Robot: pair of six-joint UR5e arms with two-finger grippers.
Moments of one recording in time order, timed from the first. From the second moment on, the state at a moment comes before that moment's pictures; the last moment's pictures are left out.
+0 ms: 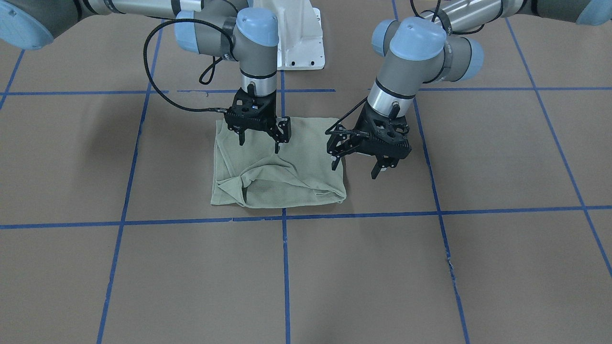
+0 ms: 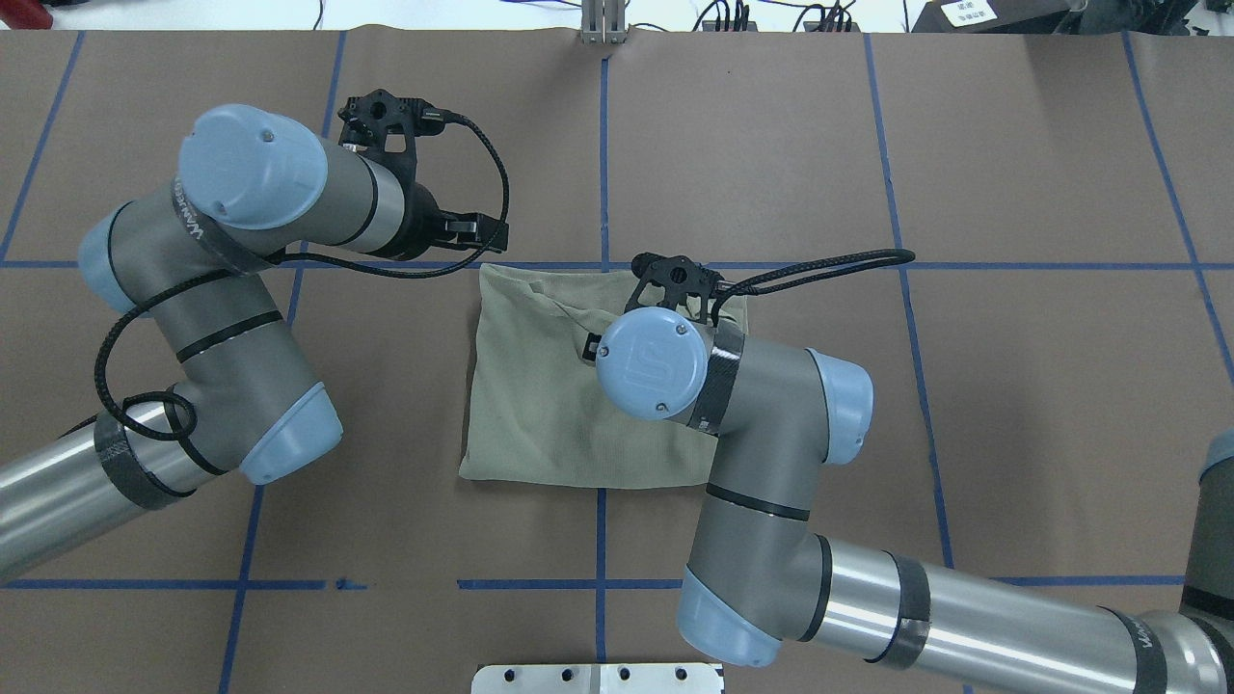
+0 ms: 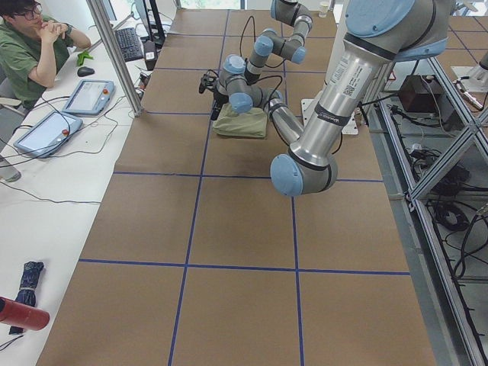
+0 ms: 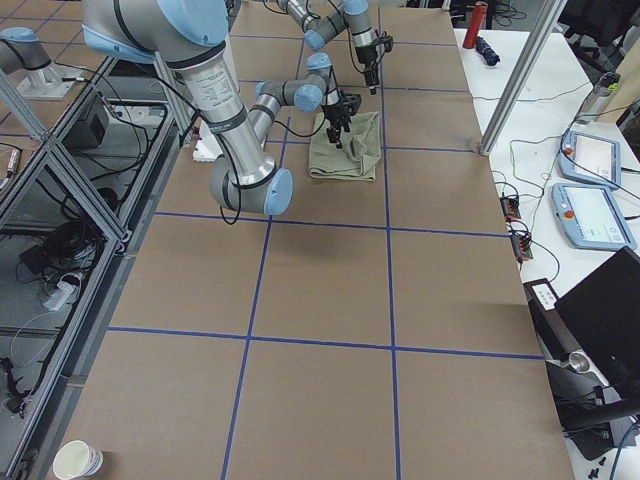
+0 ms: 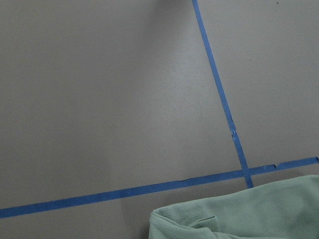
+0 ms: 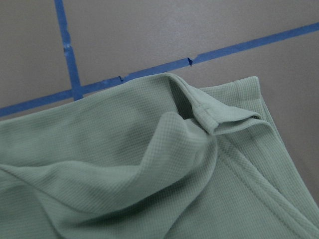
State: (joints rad) left arm -0.69 -2.13 -1.71 -1.95 -1.82 -1.04; right arm 0.38 -0.86 1.63 -1.62 1.48 1.58
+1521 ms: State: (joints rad) left arm -0.69 -2.12 -1.71 -1.95 -1.82 -1.00; right arm 0.77 -0.79 1.35 -1.58 1.79 1.15
